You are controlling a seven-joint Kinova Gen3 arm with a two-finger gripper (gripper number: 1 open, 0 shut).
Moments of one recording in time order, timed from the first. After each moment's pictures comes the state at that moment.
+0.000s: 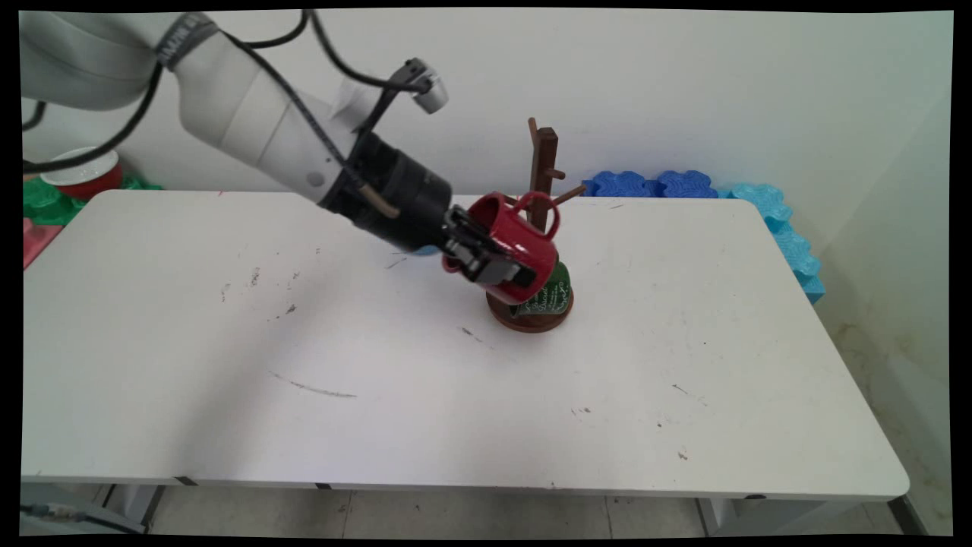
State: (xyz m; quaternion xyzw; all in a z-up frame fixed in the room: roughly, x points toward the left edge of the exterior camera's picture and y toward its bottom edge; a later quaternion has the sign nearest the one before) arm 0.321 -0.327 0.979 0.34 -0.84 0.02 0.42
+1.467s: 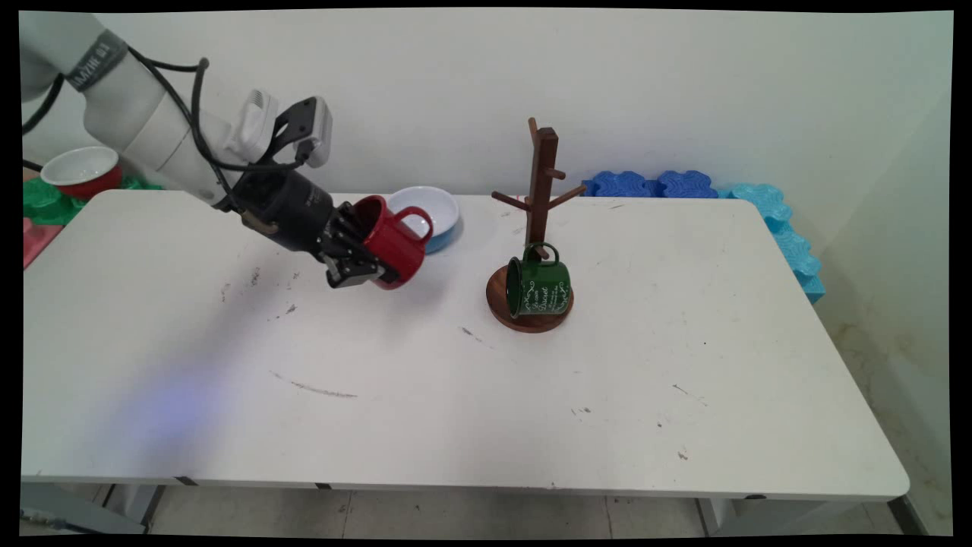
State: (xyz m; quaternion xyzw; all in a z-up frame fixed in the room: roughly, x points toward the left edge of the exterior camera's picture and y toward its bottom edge) arm 0.439 -0.326 0.945 0.27 -0.91 0.11 0.30
